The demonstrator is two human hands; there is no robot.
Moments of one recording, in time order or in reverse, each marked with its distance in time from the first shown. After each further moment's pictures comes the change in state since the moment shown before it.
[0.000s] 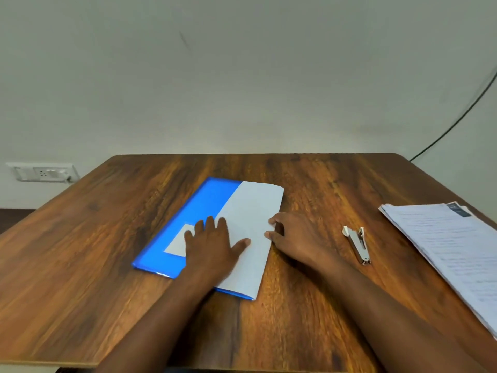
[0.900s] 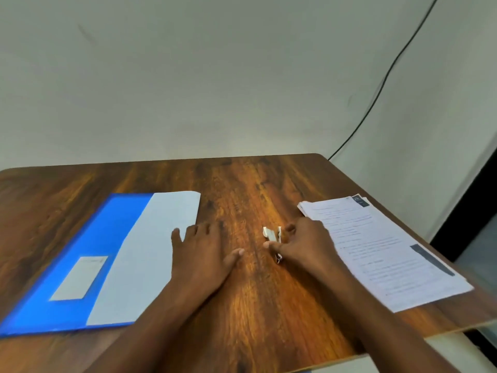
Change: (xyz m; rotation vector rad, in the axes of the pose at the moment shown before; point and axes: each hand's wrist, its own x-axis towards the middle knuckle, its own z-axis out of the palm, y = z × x) left_hand -0.016 0.136 0.001 -0.053 0.089 0.321; right_hand -0.067 0.124 -0.084 0.017 0.166 0.461
